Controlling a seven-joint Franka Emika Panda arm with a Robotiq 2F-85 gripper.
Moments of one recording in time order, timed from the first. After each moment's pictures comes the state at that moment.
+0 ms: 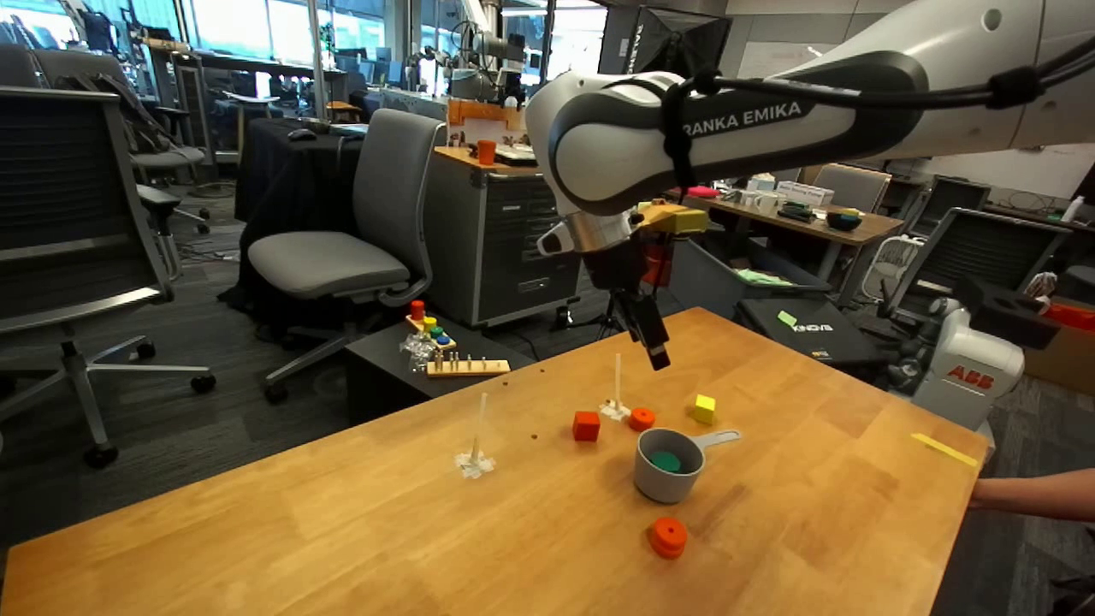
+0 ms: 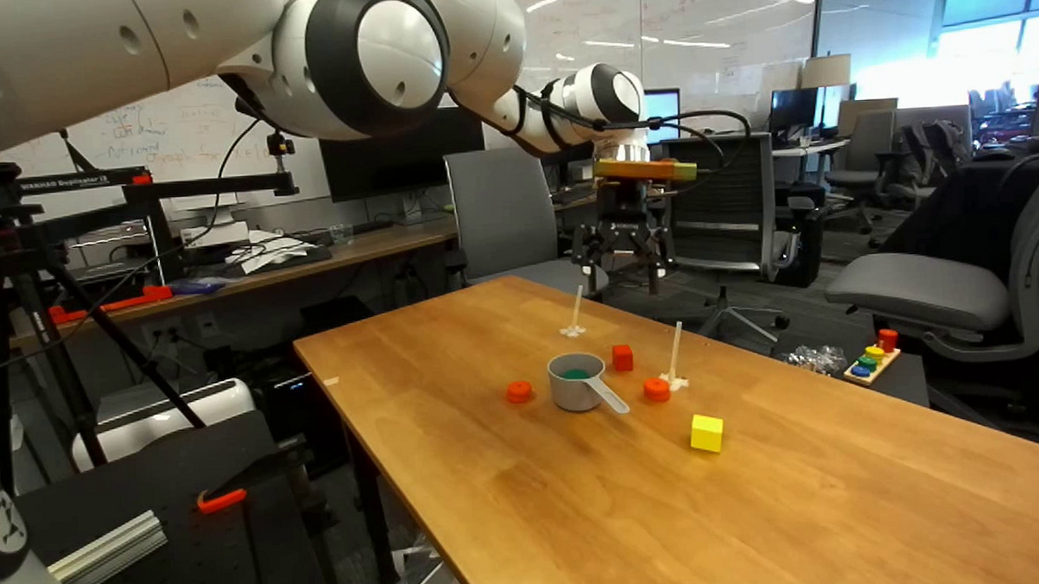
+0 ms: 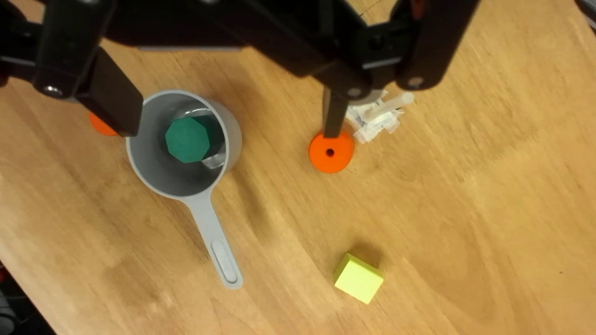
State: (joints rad) arm 0.23 1.22 0.05 -0.64 -0.33 1.40 -0.76
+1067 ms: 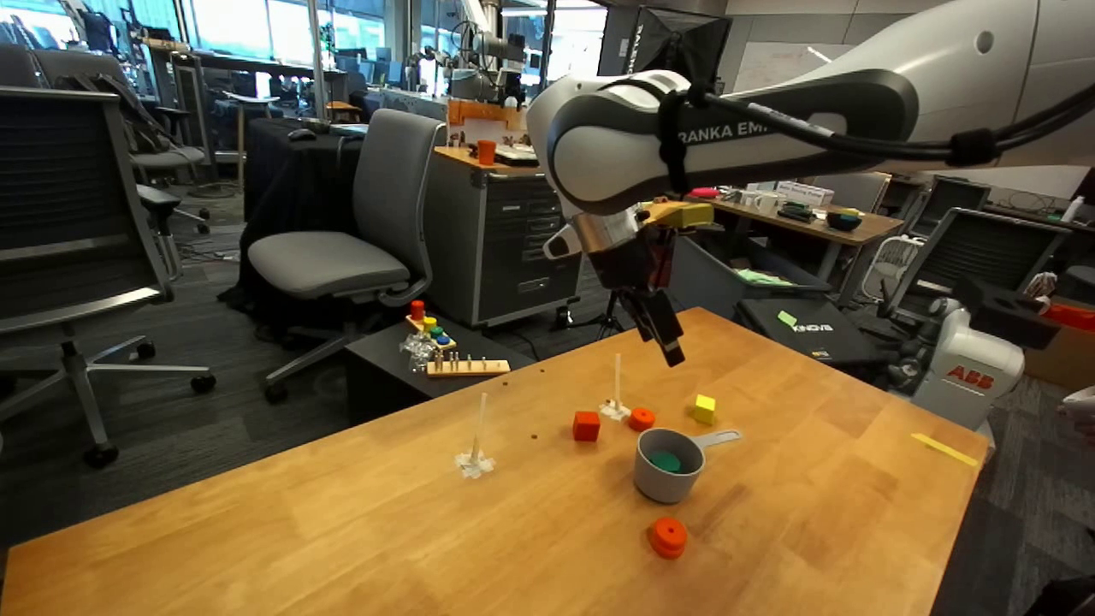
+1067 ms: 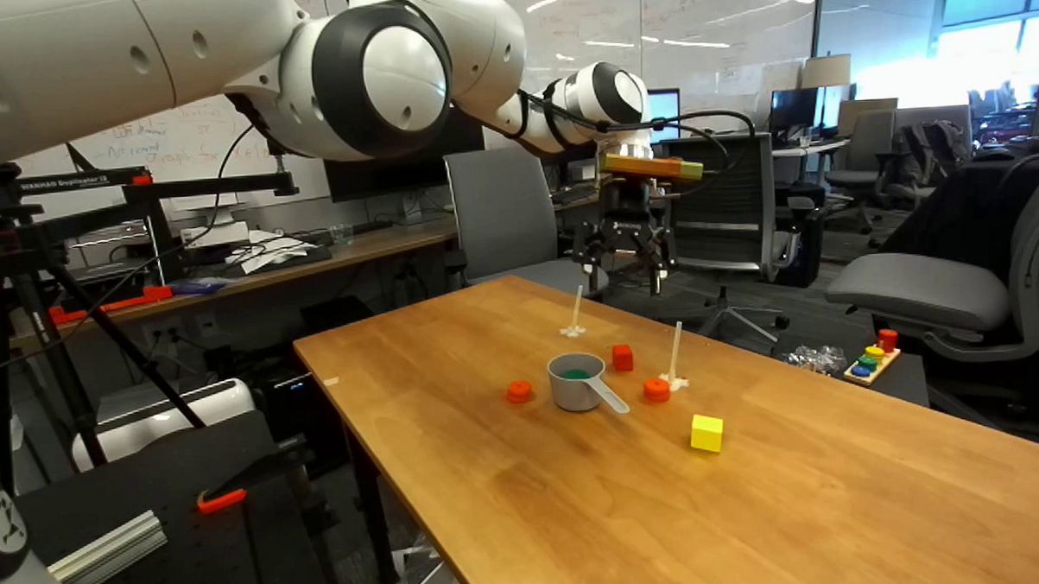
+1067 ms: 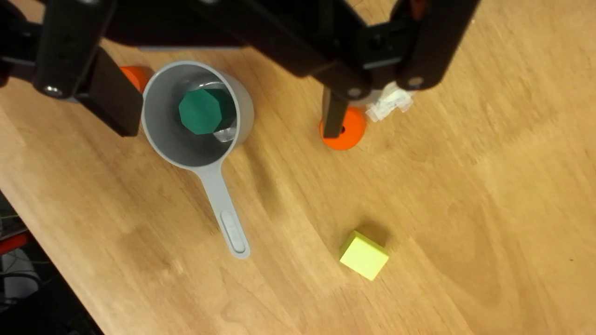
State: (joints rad) arm 0.23 1.28 0.03 -0.53 -0.33 1.30 -0.83
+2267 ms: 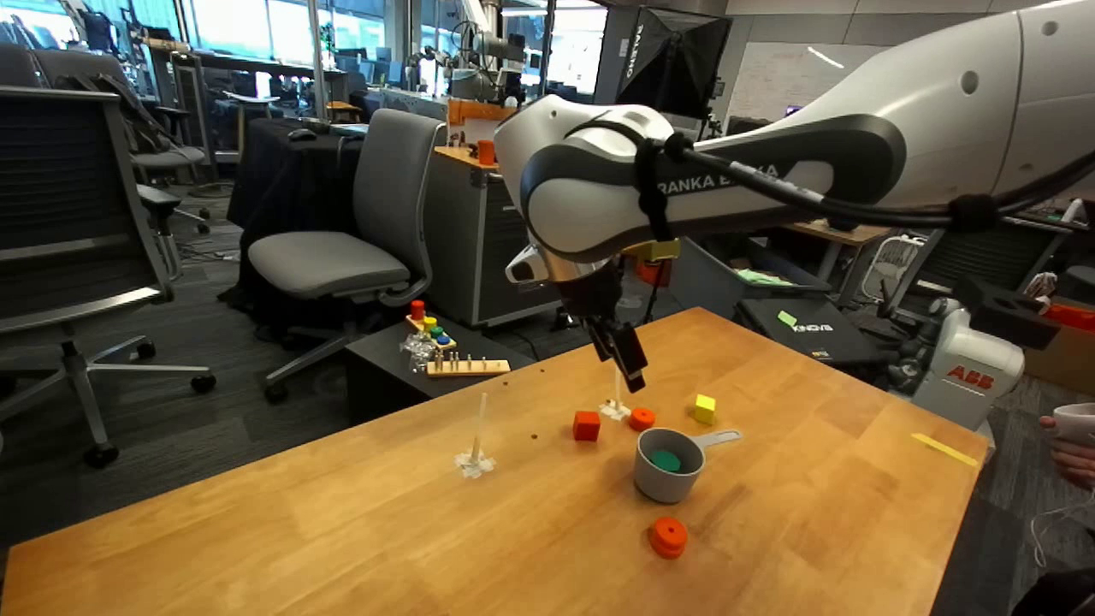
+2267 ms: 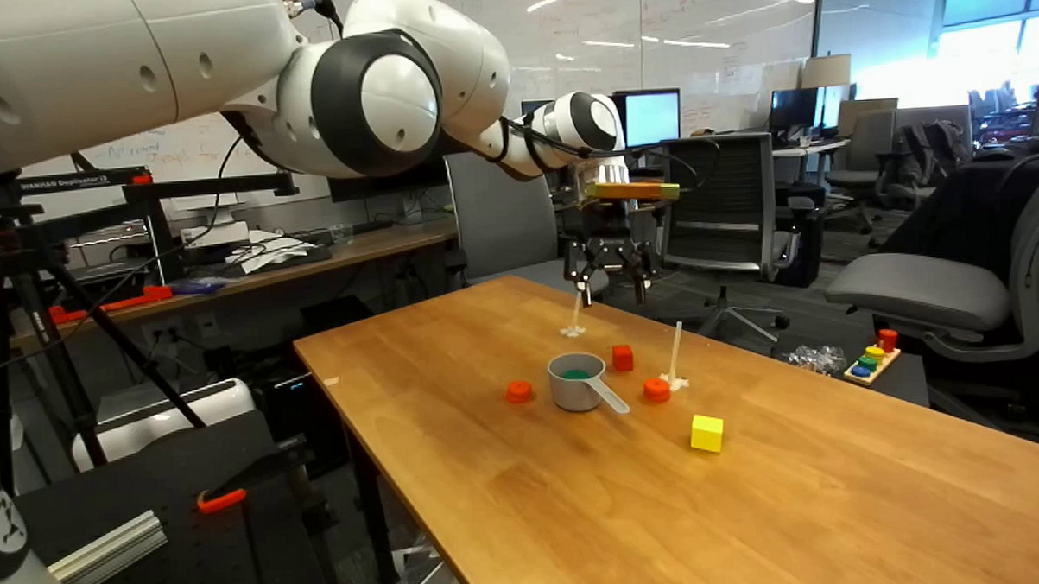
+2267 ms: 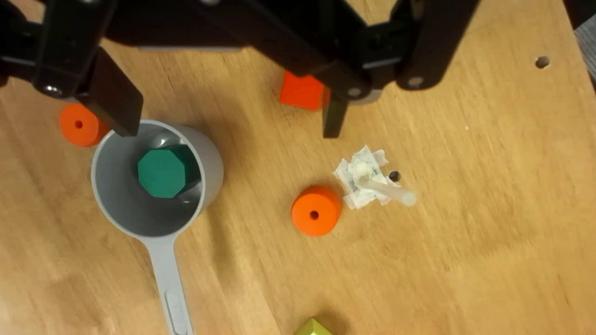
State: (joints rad) arm 0.29 1.32 0.03 -0.54 -0.35 1.46 -0.89
